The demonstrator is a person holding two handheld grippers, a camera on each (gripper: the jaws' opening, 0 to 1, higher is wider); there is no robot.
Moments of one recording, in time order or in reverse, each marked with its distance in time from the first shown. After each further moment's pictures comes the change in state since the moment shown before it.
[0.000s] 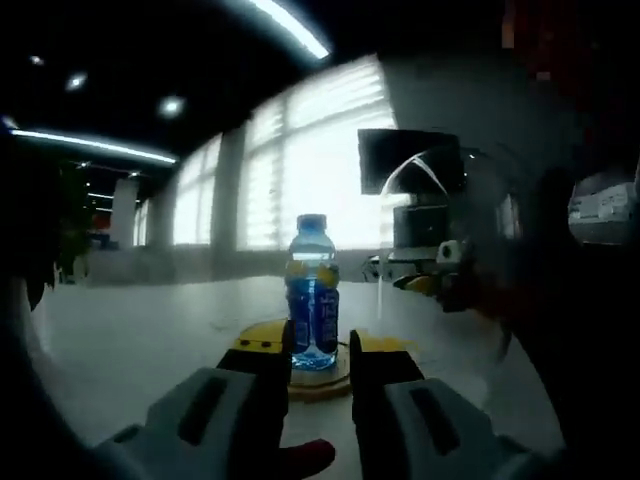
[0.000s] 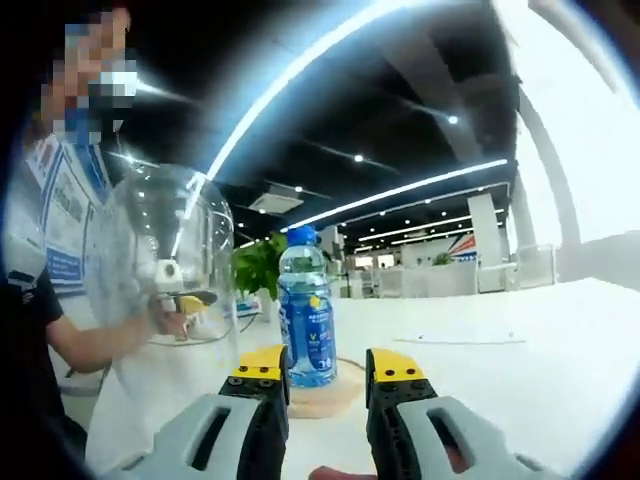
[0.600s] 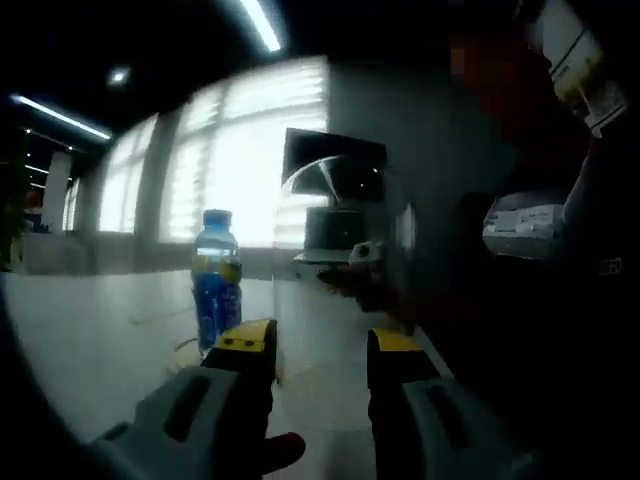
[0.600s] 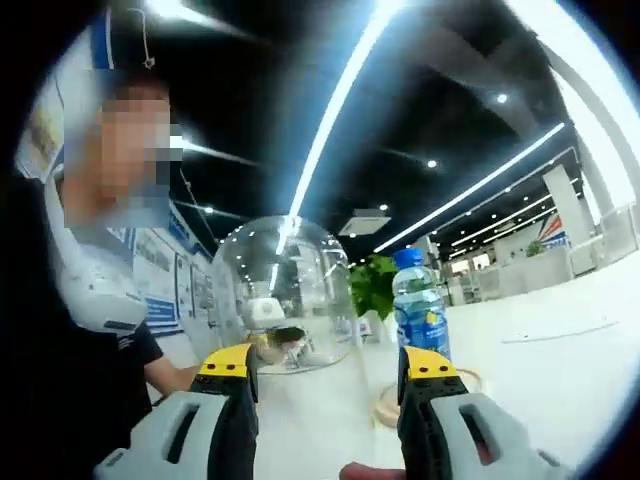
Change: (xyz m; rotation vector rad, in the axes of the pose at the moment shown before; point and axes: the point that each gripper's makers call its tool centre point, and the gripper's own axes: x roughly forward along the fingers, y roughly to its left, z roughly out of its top) left arm -0.008 -0.077 0.007 -0.037 -0.025 -0.325; right arm -0.017 0.088 0.018 0.163 -0.063 0.442
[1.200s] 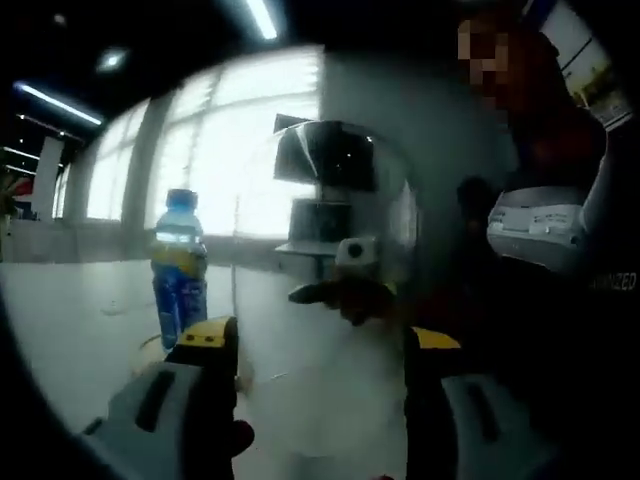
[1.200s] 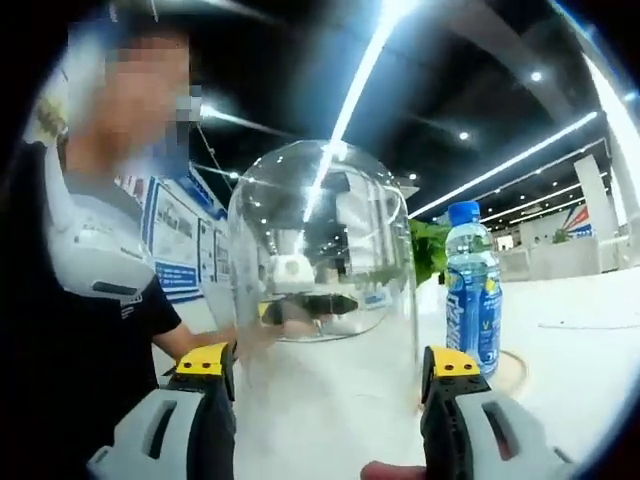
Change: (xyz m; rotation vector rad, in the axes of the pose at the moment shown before) left arm 0.044 -0.012 -0.018 -0.048 0.060 -0.015; right arm 0.034 0.026 -0.039 -0.056 0.139 0.080
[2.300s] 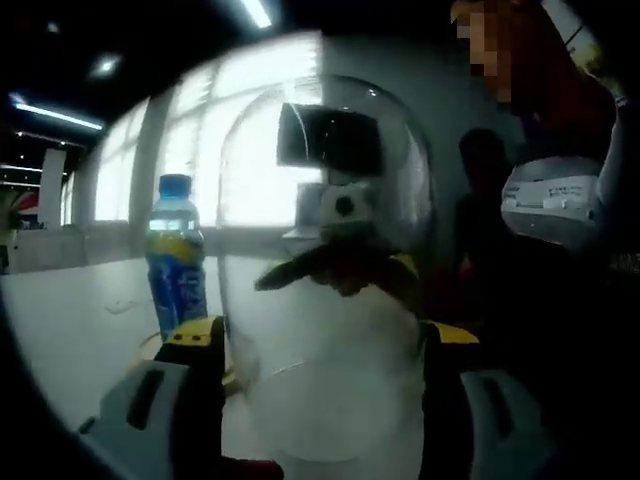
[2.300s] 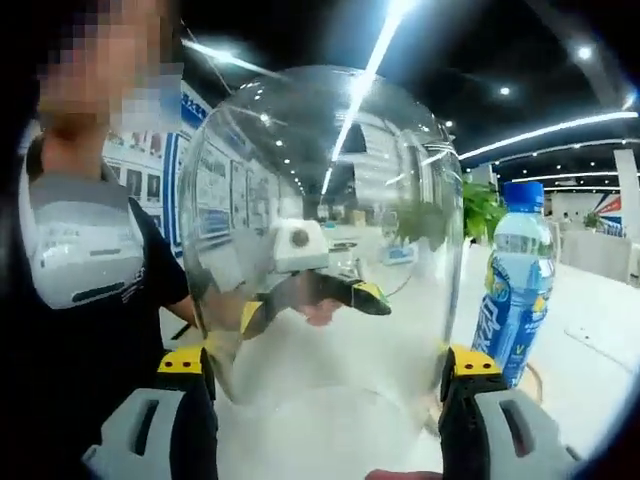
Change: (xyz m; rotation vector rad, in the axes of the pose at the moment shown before) left arm 0.015 0.006 -0.015 0.035 0.050 0.048; right arm 0.041 -0.007 -0.002 -0.030 0.232 0.138
